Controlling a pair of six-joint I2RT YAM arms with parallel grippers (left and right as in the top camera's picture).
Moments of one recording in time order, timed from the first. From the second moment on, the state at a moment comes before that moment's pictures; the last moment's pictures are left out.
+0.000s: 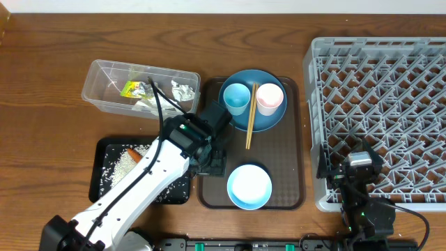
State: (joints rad) left arm -0.63 1.43 1.13 -1.18 0.07 -0.56; right arm 0.08 0.01 0.01 -0.07 -0.03 -0.15
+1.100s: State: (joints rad) left arm -0.63 1.43 1.09 -1.09 0.06 -0.56; right arm 0.08 0.01 0.01 -0.07 -0.03 -0.15
